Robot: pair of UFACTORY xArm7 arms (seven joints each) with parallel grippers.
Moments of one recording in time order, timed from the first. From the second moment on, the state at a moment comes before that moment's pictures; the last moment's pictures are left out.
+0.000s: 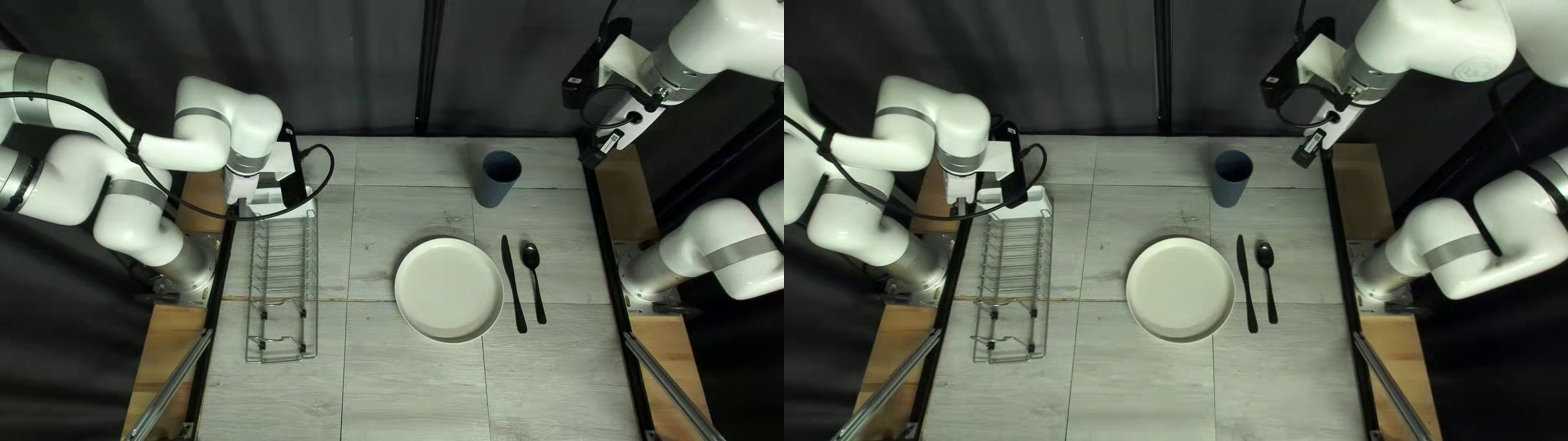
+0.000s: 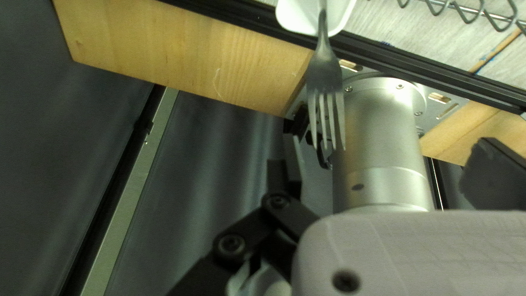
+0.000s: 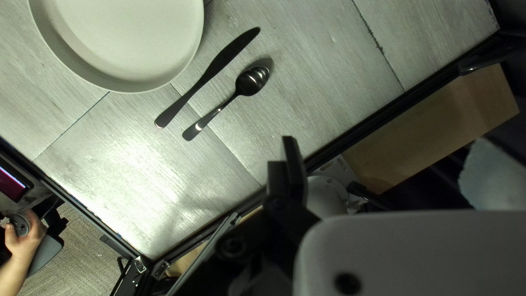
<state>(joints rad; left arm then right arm) 0.02 -0.66 0.36 0.46 0.29 1.58 -0.14 0.28 -0.87 -0.39 0.90 -0.37 1.64 0.62</state>
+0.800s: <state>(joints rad) 0.05 -0.63 0.40 0.41 0.32 1.52 -0.13 0.28 -0.87 -0.39 0.90 -0.37 1.64 0.62</state>
